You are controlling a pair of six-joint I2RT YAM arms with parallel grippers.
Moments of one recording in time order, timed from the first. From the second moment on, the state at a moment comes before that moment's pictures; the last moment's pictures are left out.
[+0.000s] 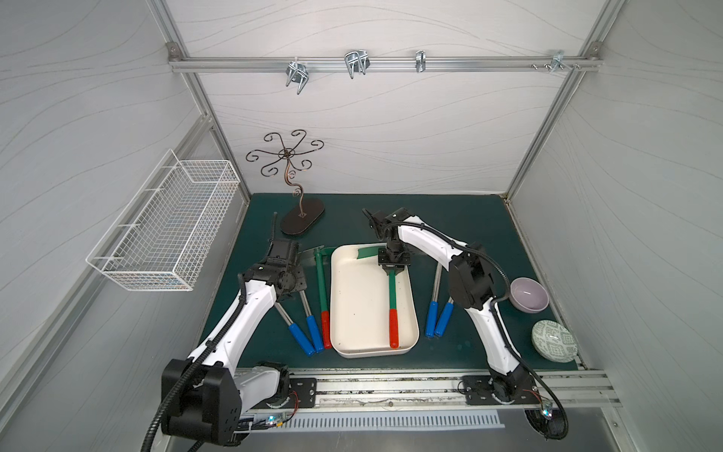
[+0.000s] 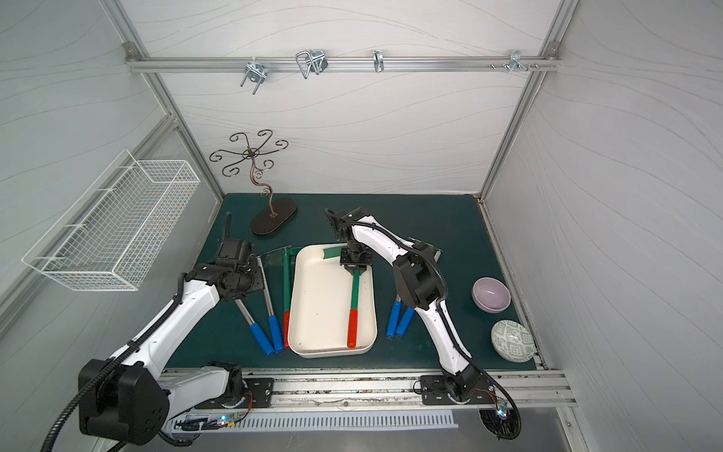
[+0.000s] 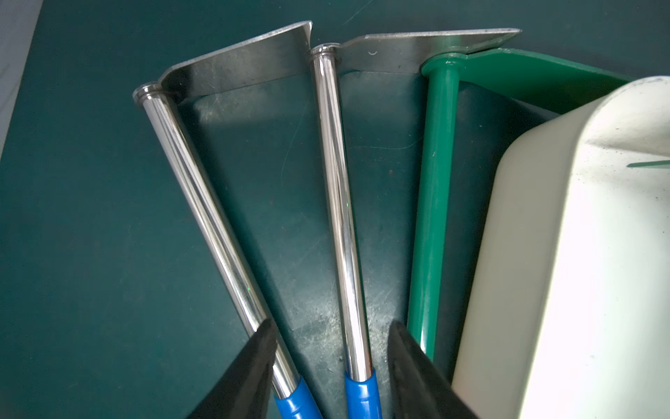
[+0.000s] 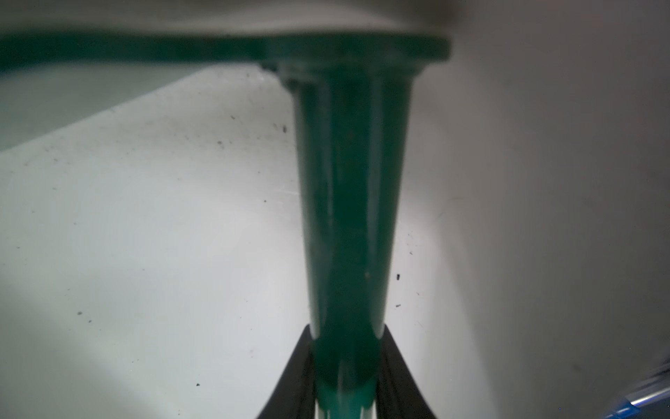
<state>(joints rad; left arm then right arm) -0.13 1.17 0.87 -0.83 -0.16 -0.41 0.74 2.33 2.10 -1.35 -0.09 0.67</state>
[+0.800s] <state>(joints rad) -0.13 1.17 0.87 -0.84 -0.16 -0.41 0.76 2.39 2.18 -1.36 -0.08 0.60</state>
